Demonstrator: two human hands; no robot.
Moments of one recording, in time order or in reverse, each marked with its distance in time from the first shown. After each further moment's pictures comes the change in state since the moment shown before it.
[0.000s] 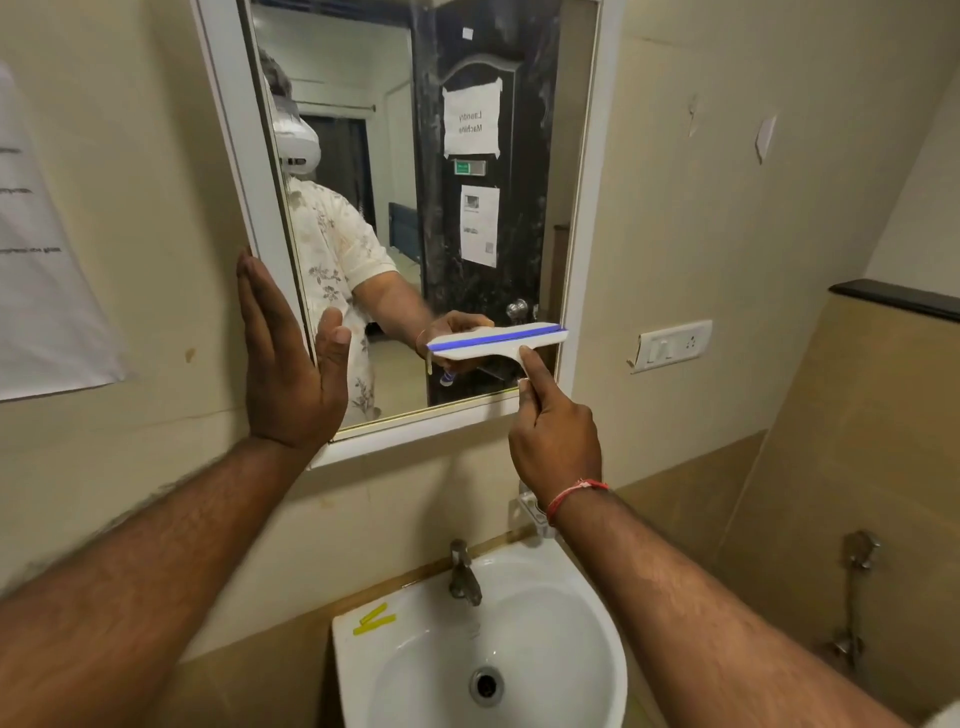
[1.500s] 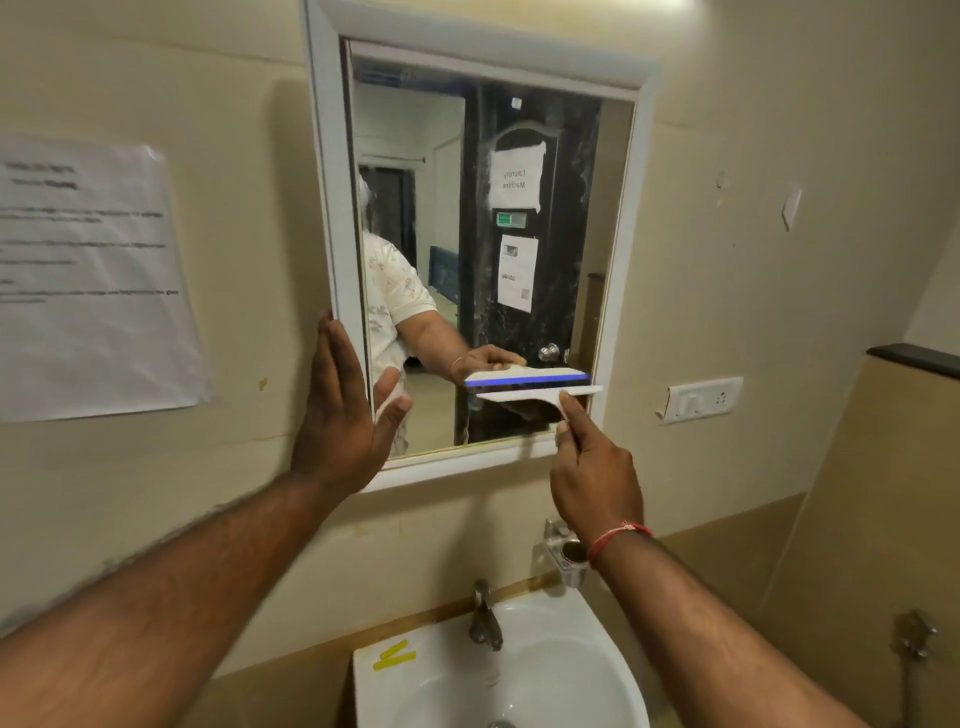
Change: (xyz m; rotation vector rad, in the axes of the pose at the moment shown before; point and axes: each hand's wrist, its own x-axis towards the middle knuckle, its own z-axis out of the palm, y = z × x) left_hand -0.018 -0.015 -0.019 0.147 -0.239 0.002; right_hand -0.007 -0.017 -0.027 0.026 -0.036 0.027
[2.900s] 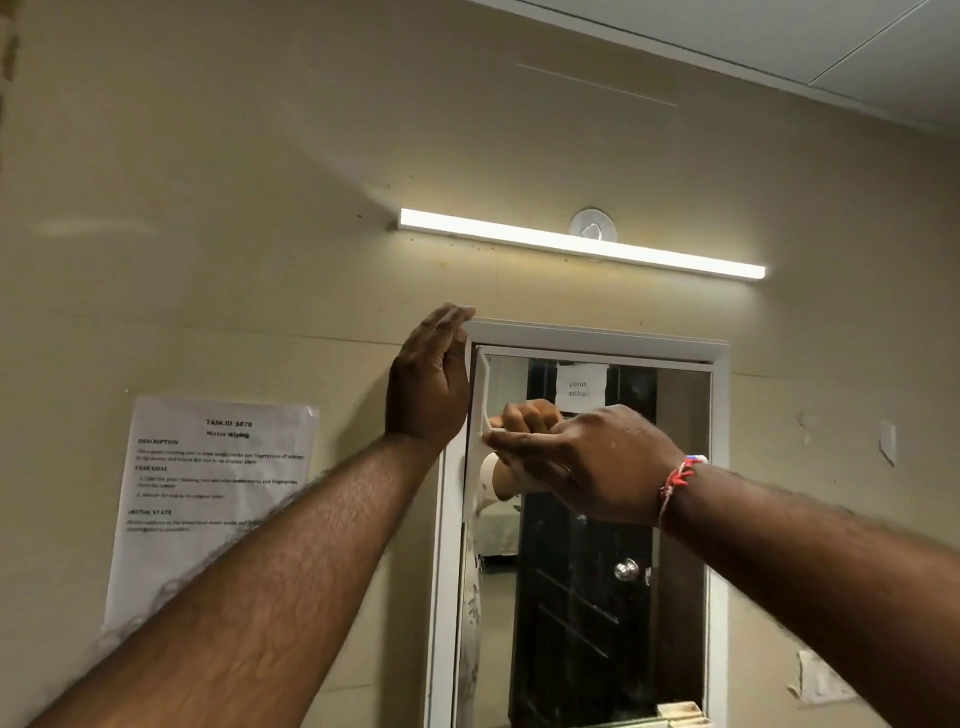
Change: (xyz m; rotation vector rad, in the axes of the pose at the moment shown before) left_hand 0.279 0.046 -0.113 -0.202 0.485 0.161; right_hand 0.158 -0.254 -0.066 -0.491 0.056 -1.519
